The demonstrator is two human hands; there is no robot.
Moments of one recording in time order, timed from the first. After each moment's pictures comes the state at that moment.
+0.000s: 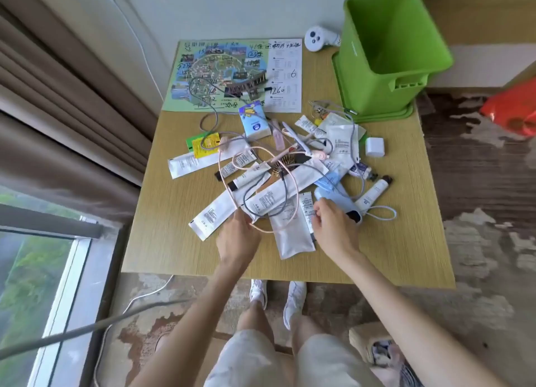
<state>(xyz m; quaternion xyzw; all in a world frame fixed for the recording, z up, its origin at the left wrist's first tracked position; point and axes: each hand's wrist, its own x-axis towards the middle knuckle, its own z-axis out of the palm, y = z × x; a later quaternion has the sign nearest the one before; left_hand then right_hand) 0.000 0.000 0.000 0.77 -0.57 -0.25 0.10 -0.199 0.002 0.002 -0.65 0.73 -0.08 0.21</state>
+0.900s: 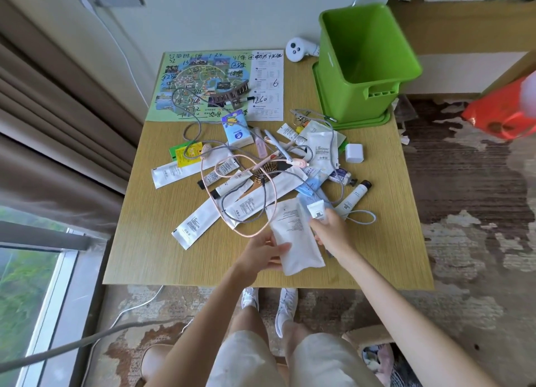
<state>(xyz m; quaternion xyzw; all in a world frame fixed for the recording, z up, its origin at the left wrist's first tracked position) -0.054 0.014 0.004 0.56 -0.32 -0.74 0.18 -0.238 0.001 -0.001 -0.39 0.72 -0.28 0.50</state>
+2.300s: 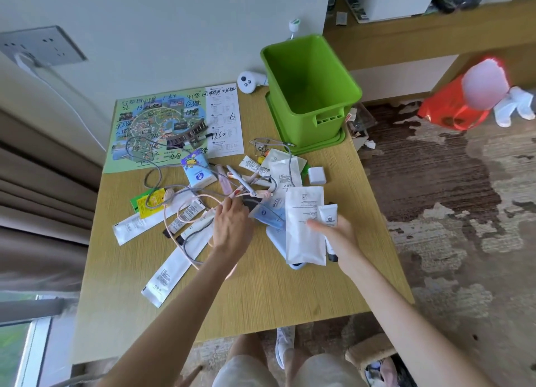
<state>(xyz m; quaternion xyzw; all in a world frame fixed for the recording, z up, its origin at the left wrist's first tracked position) -0.097 -0.111 0.007 0.58 -0.81 -0.04 0.00 -0.309 -0.024 0.022 -0.20 0.67 -0.47 0.54</state>
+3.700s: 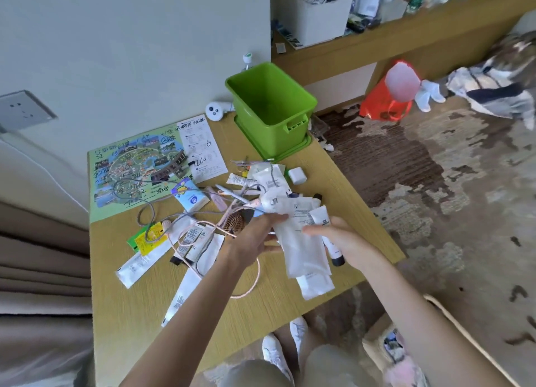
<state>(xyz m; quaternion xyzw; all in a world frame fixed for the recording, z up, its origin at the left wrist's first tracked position) -0.106 -0.088 0.085 0.49 -0.42 -0.76 0.06 -0.267 0.022 0.081 -0.20 0.66 -0.44 0.58</state>
